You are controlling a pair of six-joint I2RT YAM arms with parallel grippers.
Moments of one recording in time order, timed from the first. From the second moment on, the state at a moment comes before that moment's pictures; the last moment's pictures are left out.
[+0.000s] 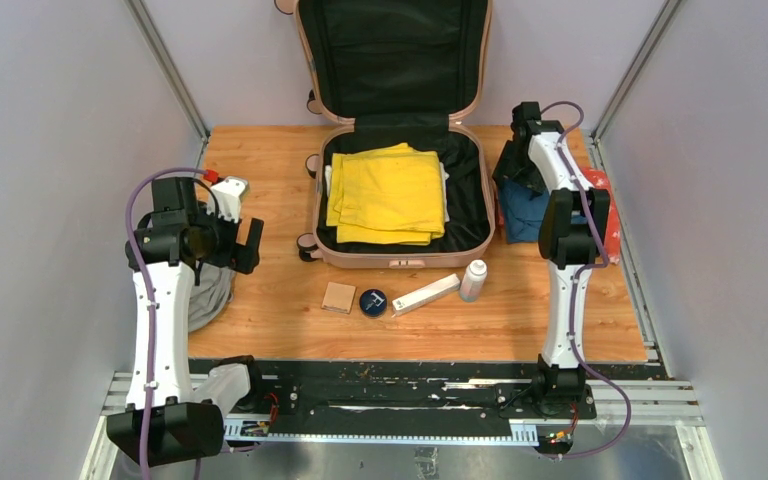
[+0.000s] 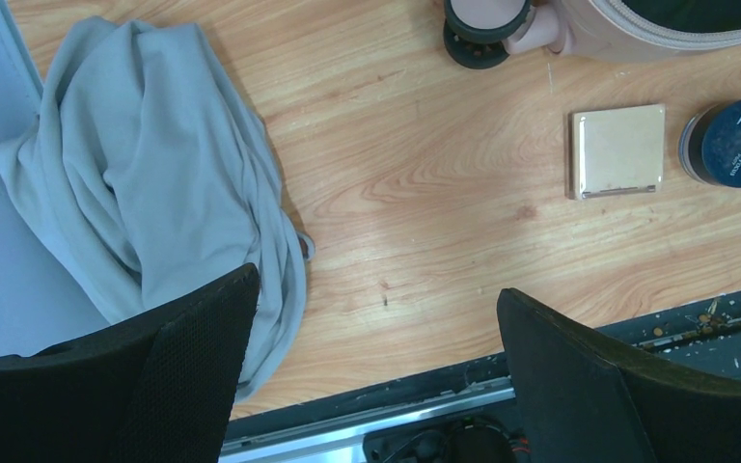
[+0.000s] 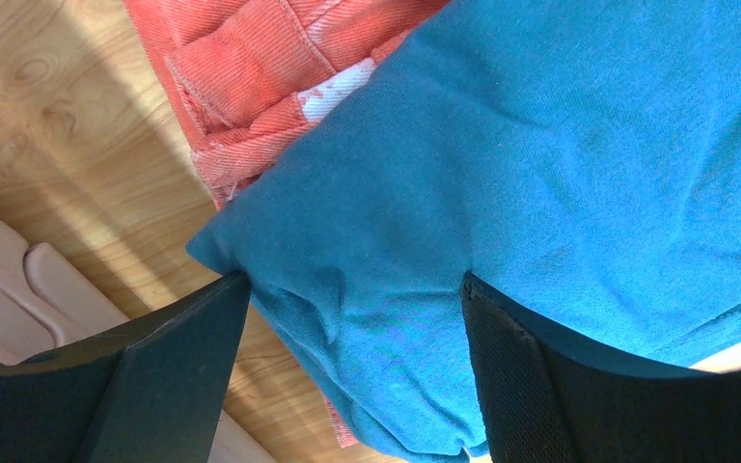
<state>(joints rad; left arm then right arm) 0.19 1.02 1.18 -1.09 0.27 0.42 0.04 2.34 2.15 -1.01 0.20 0.45</state>
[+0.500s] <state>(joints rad) 0.19 1.02 1.18 -1.09 0.29 0.41 0.05 2.36 2.14 -1.00 0.24 0.45</state>
